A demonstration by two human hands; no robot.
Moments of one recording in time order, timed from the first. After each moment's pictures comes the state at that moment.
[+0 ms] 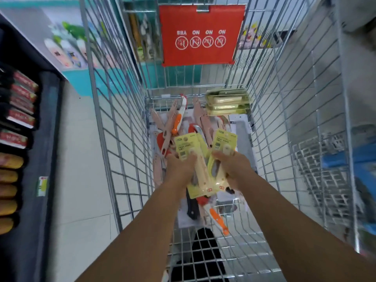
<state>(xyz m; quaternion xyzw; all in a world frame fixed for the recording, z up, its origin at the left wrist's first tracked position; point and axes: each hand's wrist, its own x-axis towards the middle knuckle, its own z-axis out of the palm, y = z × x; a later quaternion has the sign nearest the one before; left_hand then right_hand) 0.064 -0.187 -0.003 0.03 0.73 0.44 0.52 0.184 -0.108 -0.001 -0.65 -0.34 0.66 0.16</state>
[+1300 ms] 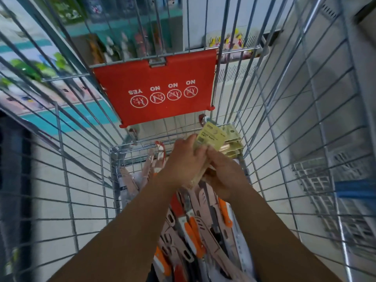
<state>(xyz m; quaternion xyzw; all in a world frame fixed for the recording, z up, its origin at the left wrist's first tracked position) 0.014 0.051 -0.013 0.49 0.73 0.22 0.41 0.130 0.063 0.000 -0.54 -0.14 0.79 0.27</state>
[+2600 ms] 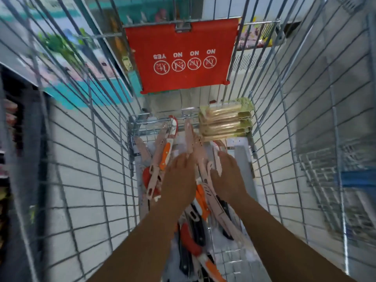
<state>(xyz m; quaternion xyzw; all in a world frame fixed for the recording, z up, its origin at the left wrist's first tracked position) 0.039 -0.090 -0.044 0.57 0.78 0.00 0.25 0.169 -0.027 -0.052 -0.55 -0.74 0.38 0.06</state>
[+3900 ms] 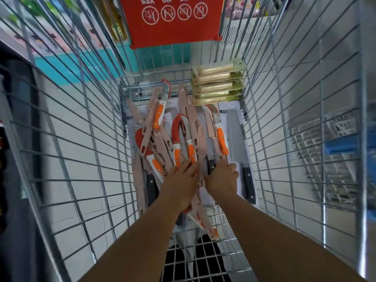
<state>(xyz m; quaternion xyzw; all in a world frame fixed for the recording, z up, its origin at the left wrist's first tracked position) 0.095 -0.186 -0.071 0.69 0.65 -0.12 0.28 0.202 -0.122 -0.070 -0.72 -0.60 0.34 -0.12</state>
